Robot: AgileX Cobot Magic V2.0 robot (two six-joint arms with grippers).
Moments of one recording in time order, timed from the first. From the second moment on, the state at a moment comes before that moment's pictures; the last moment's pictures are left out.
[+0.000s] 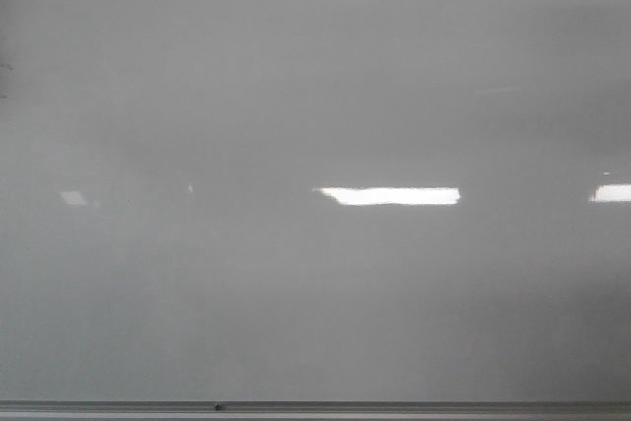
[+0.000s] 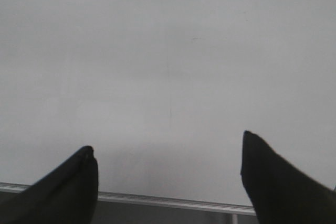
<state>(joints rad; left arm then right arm) -0.04 1.19 -0.84 0.00 0.48 0.02 -0.02 0.74 -0.65 0.04 0.58 -0.07</state>
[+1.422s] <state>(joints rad) 0.01 1.45 -0.93 -0.01 0.35 0.01 -0.02 0.74 -0.68 0.07 0.62 -0.07</state>
